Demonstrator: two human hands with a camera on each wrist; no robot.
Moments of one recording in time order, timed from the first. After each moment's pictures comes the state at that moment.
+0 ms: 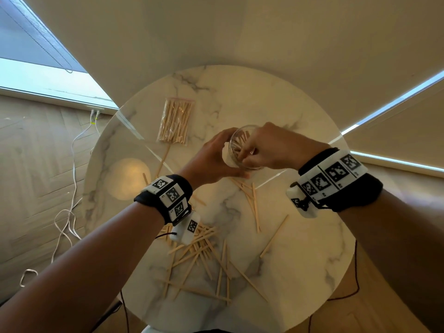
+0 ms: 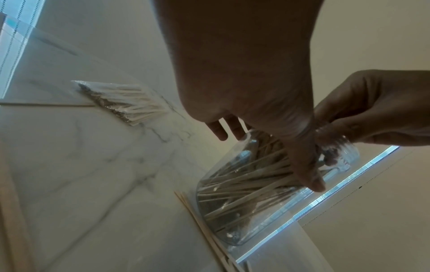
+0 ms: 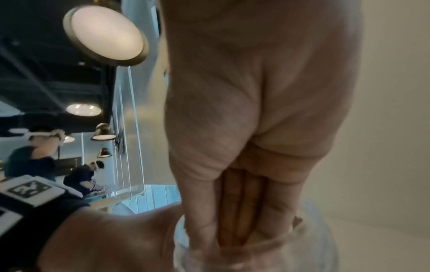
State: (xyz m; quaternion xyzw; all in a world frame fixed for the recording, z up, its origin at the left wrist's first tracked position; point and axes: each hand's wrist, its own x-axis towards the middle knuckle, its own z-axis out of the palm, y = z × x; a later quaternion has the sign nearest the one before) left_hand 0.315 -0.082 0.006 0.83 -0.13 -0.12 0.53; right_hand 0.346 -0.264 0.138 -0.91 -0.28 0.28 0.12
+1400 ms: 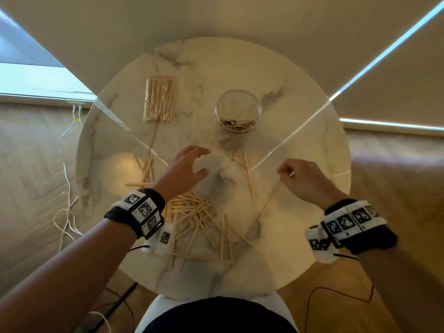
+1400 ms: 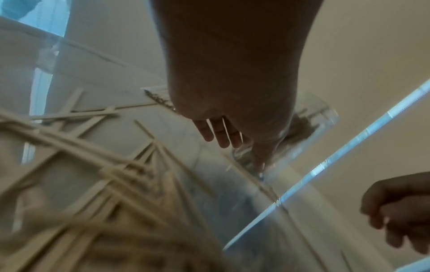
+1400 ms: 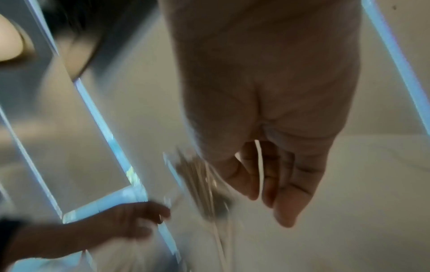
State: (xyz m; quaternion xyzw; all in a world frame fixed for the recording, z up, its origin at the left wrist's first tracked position) left_hand 0.228 -0.042 -0.017 0.91 -0.11 -0.18 0.37; right_hand 0.198 -0.363 0.054 -0.93 0.06 0.24 0.27
